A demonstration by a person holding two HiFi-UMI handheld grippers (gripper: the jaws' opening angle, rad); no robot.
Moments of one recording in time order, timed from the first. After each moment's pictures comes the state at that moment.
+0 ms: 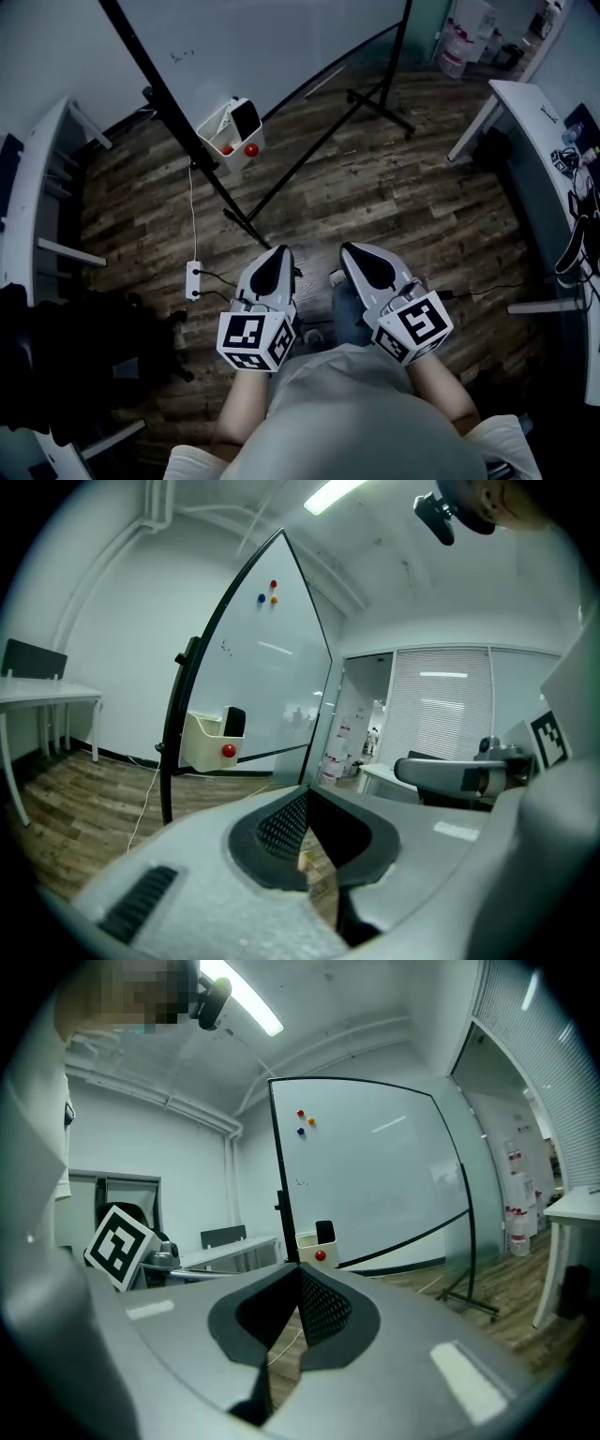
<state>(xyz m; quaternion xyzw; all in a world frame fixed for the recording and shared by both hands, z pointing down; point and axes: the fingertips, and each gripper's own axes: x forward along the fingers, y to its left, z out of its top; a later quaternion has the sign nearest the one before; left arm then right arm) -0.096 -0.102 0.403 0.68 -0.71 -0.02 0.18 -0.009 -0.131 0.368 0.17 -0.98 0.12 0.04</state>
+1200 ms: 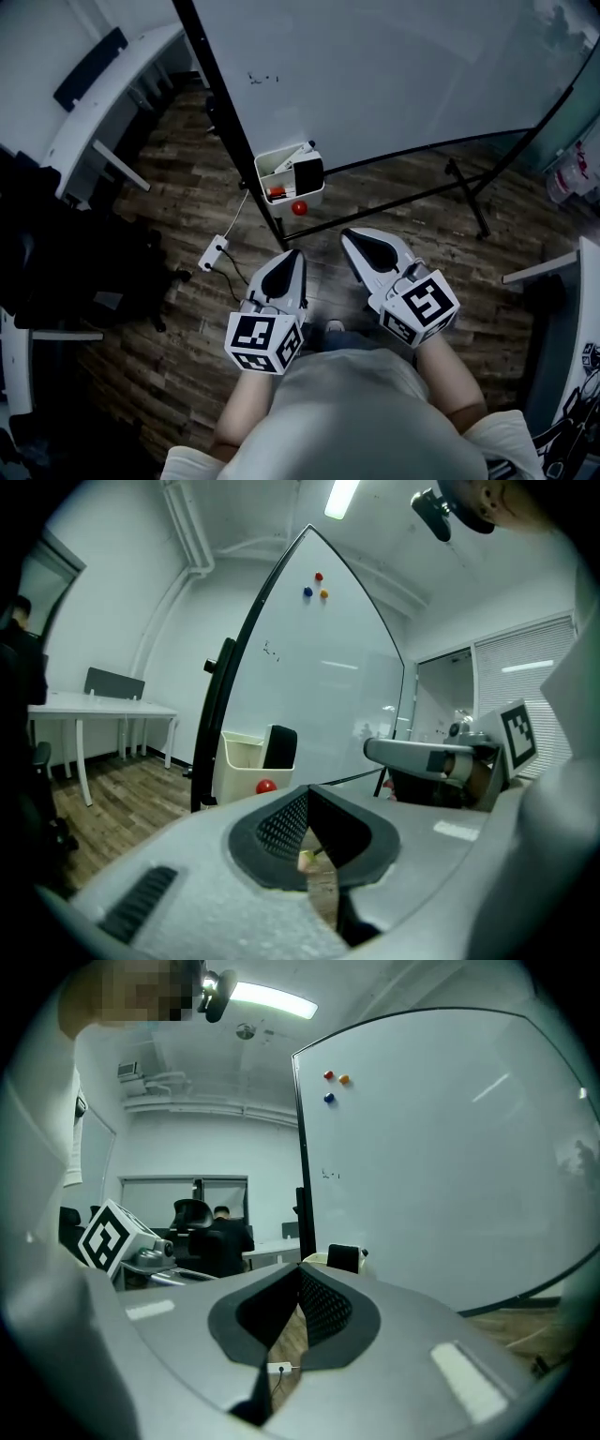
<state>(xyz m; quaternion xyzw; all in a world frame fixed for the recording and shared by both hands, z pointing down) -0.192 -0.233 0.398 0.49 -0.86 -0.06 0.16 -0.167 -0.298 0.351 -0.15 -0.99 0.04 0.05</state>
